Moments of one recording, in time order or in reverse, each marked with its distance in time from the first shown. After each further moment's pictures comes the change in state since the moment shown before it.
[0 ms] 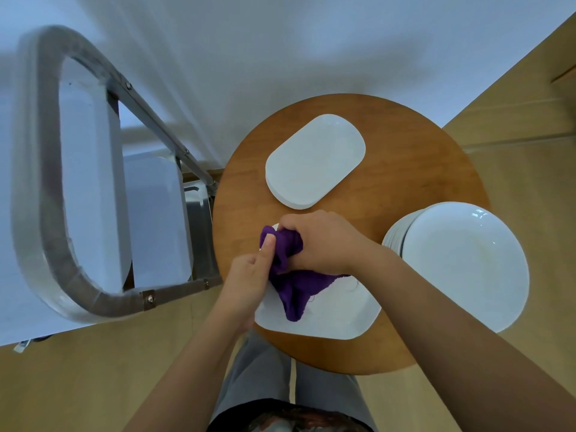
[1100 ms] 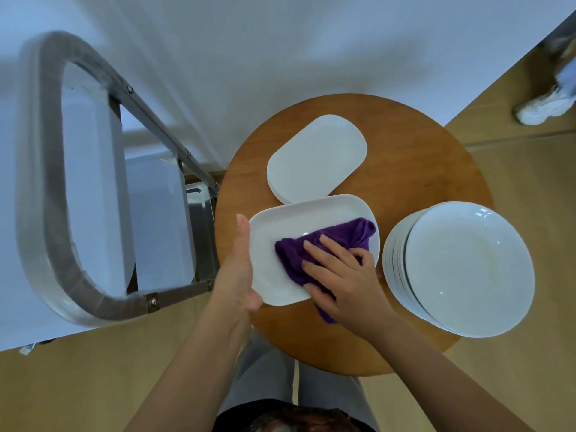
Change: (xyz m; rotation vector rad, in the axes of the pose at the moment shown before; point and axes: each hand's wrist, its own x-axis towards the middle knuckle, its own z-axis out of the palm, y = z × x) left_hand 0.022 0.009 -0.005 -0.565 -0.102 -0.319; right_hand -0.054 0.034 0.082 -0.266 0.592 -0.137
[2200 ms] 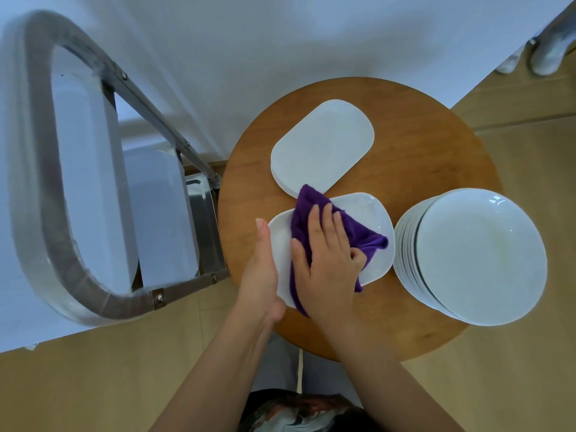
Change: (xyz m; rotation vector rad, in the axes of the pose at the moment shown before) left_hand 0.006 -0.026 0.002 0.045 0.035 0.037; right_hand 0.043 -0.058 0.023 -0.063 0.181 0.614
